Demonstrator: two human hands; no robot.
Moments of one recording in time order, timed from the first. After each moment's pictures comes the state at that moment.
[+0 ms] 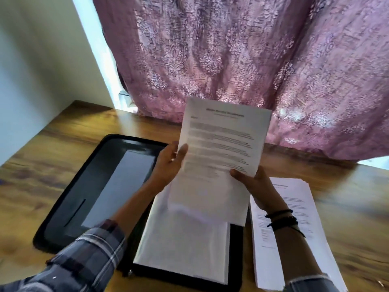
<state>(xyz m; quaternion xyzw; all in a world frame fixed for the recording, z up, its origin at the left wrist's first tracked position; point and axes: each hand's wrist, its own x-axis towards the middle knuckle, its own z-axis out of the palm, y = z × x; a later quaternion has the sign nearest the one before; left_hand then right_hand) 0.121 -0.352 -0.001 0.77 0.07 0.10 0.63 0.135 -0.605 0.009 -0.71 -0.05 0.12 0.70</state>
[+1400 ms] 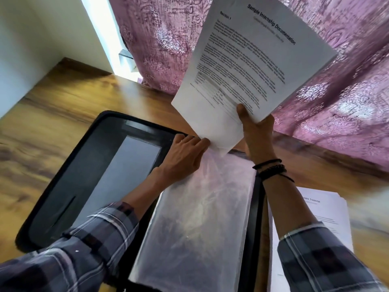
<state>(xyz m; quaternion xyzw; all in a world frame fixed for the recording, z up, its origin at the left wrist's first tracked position) 0.194 -0.328 -0.077 0.97 -0.12 0.13 0.17 0.277 -0.493 0.005 -0.68 -0.01 -0.01 0.74</state>
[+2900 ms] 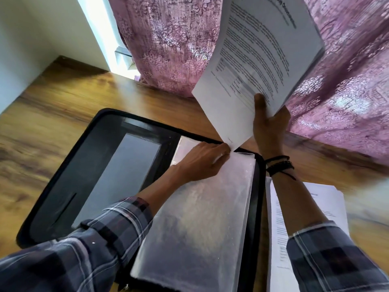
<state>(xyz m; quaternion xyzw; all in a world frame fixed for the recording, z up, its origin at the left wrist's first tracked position) 0.199 -0.371 -0.063 0.92 -0.21 0.09 0.32 0.280 -0.515 0.011 -0.77 -0.04 -0.16 0.62</state>
